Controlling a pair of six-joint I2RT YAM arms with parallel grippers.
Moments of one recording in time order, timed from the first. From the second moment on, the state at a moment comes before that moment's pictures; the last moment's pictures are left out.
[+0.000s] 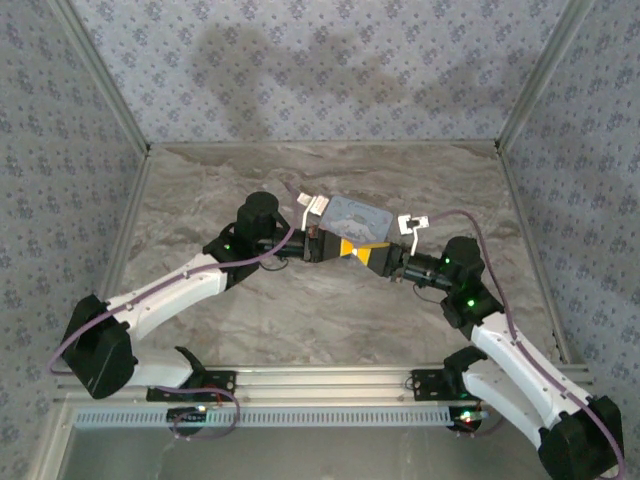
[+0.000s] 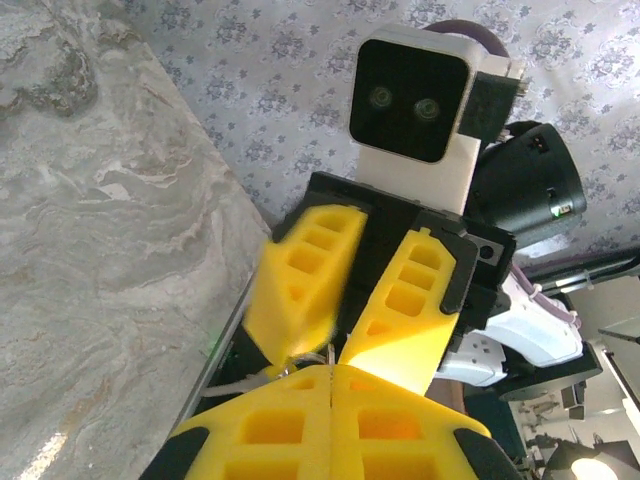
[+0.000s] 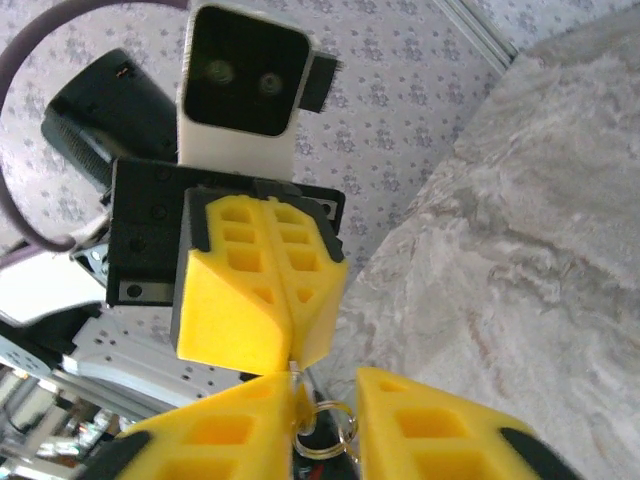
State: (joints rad) left arm -0.77 1.31 0.95 0.16 0.82 -0.92; right arm 0.44 0.77 0.49 0.29 -0.78 0.83
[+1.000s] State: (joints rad) left arm -0.76 1.23 0.73 0.16 0.43 -0.78; right arm 0.39 0.86 0.65 -0.09 -0.45 0.54
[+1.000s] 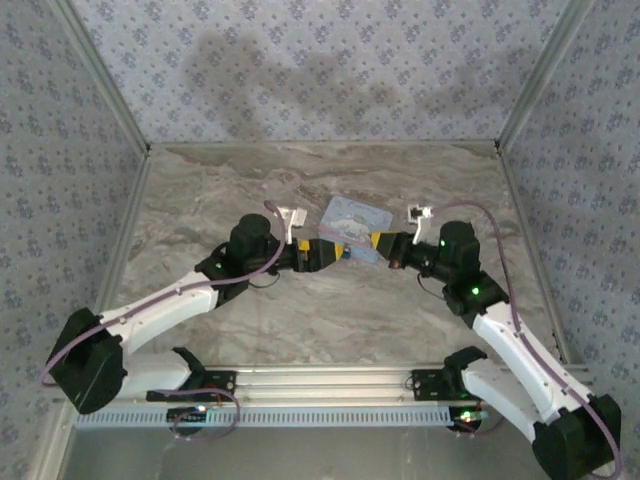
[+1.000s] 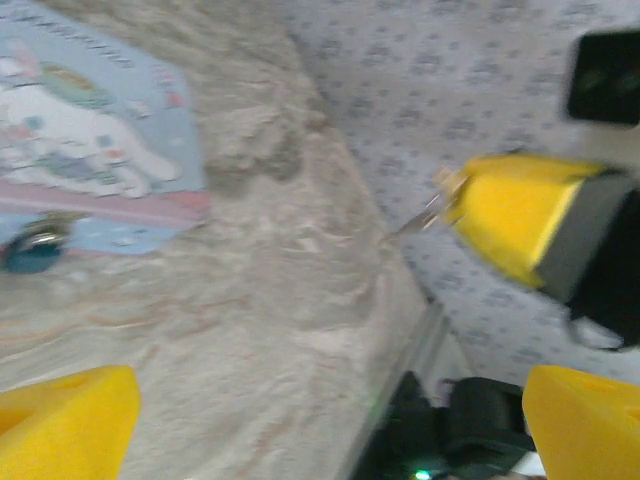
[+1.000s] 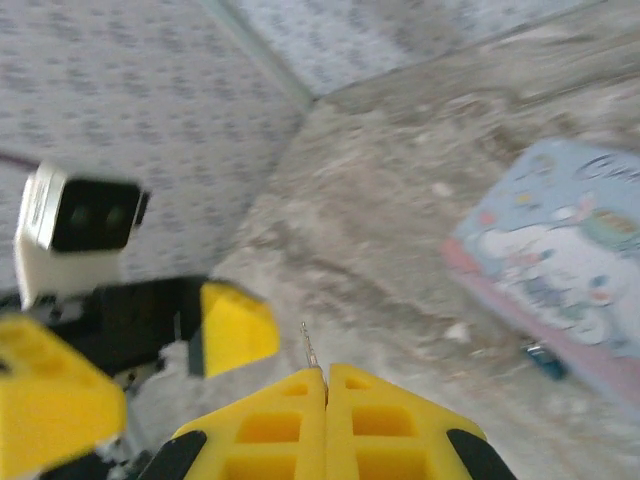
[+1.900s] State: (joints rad) left arm -0.81 1.94 0.86 0.60 0.24 -0.51; right arm 0.25 1.59 1.01 -0.07 -0.04 0.29
